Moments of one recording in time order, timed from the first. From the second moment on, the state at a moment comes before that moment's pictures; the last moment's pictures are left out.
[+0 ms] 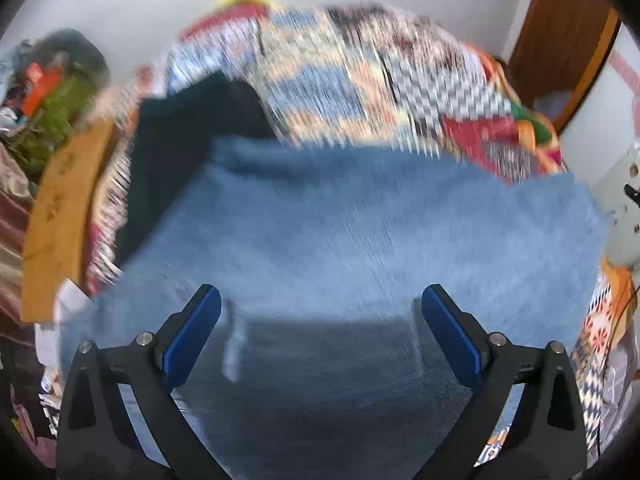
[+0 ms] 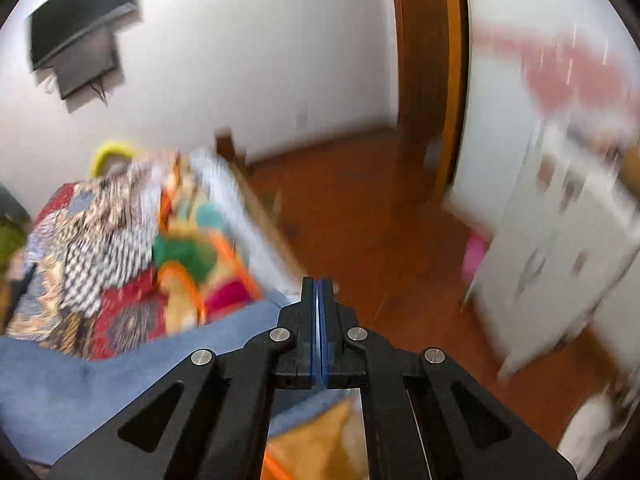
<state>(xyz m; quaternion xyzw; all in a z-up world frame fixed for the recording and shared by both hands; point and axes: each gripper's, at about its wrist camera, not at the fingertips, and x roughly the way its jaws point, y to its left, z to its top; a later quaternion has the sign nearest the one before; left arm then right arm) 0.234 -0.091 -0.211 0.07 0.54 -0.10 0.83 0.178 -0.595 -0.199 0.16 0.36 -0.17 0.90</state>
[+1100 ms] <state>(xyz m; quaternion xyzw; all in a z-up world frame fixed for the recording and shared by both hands) 0.252 -0.161 -0.214 0.08 0.53 -0.12 0.84 0.182 -0.591 -0.280 0.35 0.41 -0.10 0.83</state>
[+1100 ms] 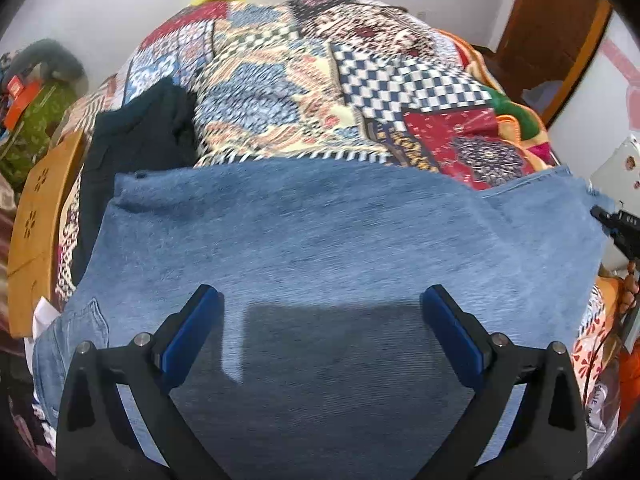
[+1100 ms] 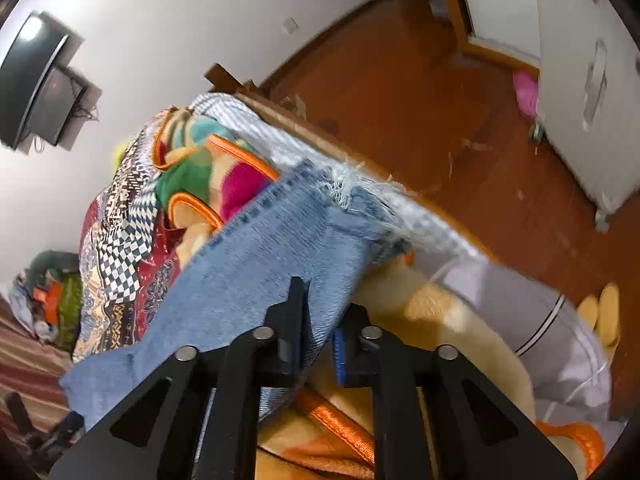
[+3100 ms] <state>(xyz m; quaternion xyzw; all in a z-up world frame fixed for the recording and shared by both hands) 0.233 -0.066 -0.140 -0.02 0.44 -0.09 0.89 0.202 -0.289 -0.168 0.04 0.45 0.28 0.85</state>
